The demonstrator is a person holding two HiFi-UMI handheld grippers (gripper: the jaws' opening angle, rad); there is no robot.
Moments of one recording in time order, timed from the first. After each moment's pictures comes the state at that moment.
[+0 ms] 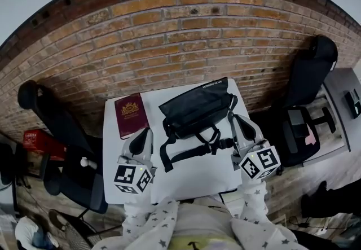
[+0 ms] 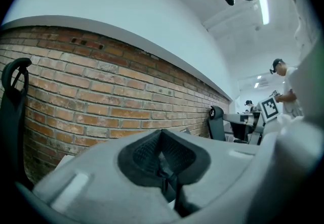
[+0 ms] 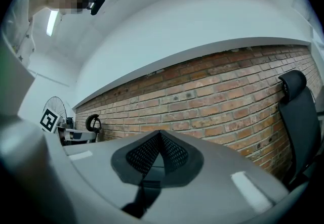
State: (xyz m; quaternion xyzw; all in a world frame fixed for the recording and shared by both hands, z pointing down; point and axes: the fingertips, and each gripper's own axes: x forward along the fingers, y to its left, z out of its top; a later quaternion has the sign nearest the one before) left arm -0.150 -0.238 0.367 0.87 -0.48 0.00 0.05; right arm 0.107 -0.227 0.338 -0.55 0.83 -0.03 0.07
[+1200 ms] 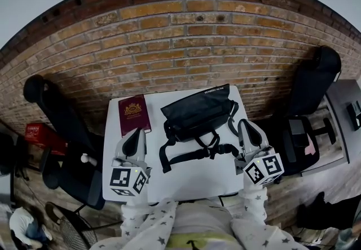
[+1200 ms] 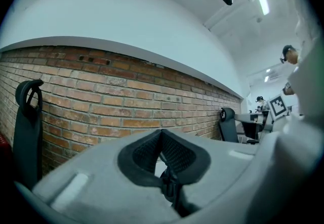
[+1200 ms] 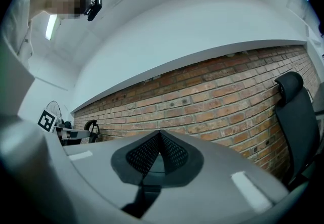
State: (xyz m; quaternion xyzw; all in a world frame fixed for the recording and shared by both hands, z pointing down) left arm -0.170 -0.229 0.336 0.84 -0.54 -0.01 0.02; right arm 0.131 -0.219 0.317 -0.56 0.83 -0.03 0.09
